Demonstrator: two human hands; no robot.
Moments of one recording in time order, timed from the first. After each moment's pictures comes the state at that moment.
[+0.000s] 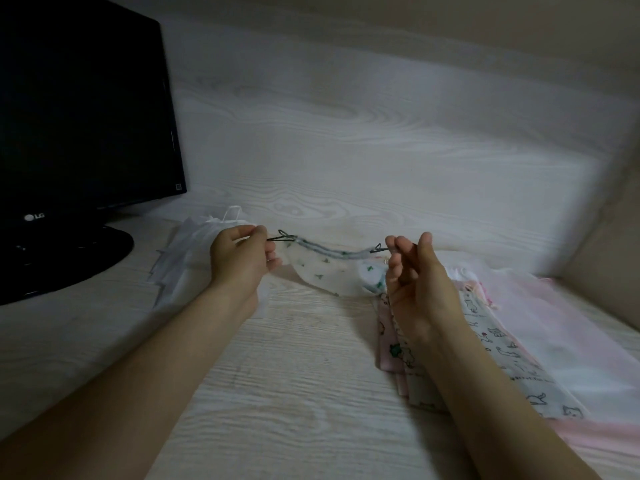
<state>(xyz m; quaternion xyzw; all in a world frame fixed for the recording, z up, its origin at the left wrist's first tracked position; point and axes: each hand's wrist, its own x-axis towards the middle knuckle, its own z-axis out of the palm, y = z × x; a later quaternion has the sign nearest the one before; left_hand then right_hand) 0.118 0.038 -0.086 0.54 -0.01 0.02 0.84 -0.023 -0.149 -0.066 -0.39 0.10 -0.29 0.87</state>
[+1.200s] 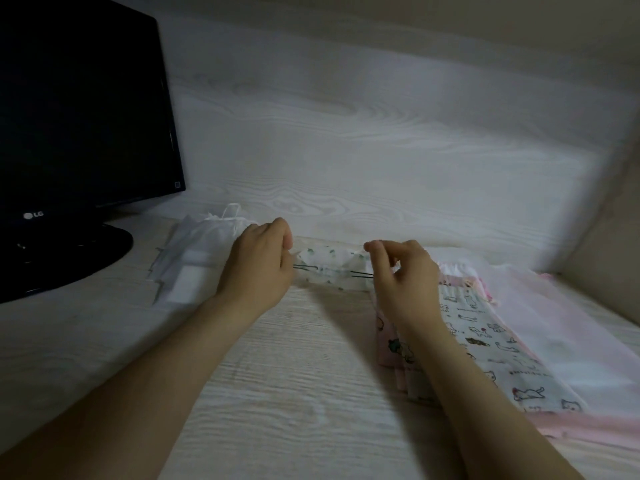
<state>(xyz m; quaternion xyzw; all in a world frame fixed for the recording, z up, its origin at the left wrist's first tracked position) 0.102 0.044 -0.094 0.82 -0.33 0.30 0.35 -0.015 -0.146 -0.082 -0.84 0.08 -0.46 0.28</state>
